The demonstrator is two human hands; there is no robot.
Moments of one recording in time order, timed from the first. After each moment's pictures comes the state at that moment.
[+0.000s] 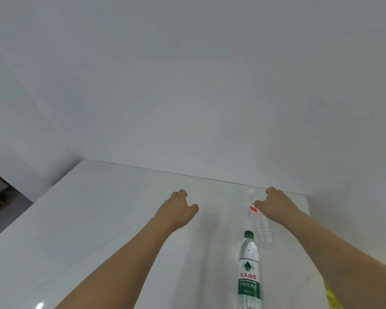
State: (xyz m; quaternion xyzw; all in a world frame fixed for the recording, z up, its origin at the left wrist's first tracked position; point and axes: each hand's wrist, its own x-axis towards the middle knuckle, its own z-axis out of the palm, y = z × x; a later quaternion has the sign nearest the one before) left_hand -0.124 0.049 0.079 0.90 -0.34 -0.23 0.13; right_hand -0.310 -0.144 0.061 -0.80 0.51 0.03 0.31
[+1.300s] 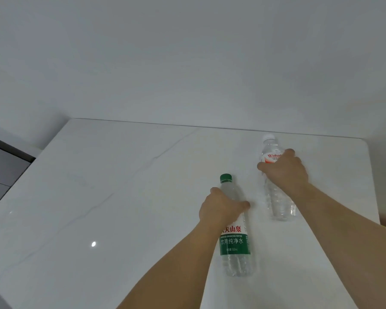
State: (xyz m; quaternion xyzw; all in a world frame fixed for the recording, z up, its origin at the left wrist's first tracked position) left_hand -0.182 -0.076 -0.156 0.92 -0.15 -0.34 0.14; right_hand -0.250 -0.245 -0.175 -0.71 0.57 -0.08 0.41
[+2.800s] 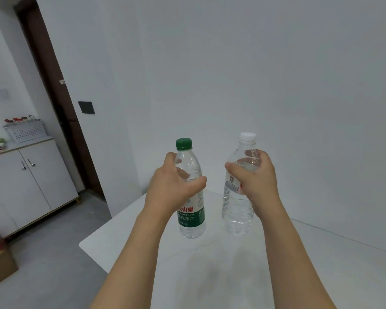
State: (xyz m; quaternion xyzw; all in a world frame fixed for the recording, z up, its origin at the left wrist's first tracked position) left_hand -0.054 0.404 0.280 0.84 -0.25 0.07 0.47; right_hand -0.139 0.232 0.268 -0.65 0.19 -0.39 0.63
